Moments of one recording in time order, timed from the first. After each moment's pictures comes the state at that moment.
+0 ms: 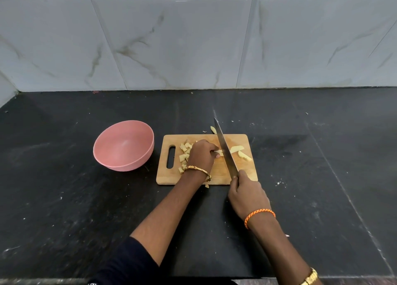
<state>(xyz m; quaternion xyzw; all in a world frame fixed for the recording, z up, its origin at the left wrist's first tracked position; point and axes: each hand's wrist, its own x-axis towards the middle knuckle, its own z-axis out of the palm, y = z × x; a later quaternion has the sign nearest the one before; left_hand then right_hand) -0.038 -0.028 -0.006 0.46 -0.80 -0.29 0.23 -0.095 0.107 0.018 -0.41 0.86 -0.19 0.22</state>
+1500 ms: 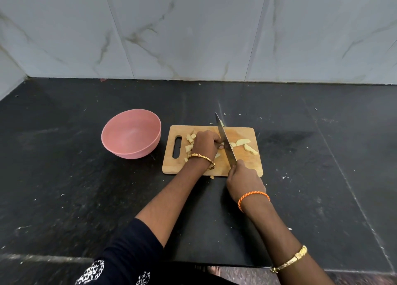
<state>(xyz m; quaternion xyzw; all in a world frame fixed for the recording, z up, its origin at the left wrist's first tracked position) -0.034 -0.031 0.004 0.48 -0.80 -0.28 0.22 -0.085 0.089 0.023 -0.40 0.88 -0.13 0.23</state>
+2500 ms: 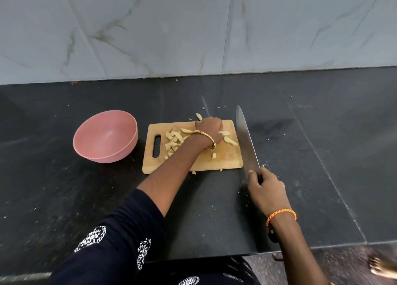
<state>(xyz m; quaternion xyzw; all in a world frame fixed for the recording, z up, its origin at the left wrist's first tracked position) -0.097 -0.043 0.011 0.41 -0.89 -0.18 0.03 -0.137 0.161 0.012 -0.27 0.85 -0.36 0.27</state>
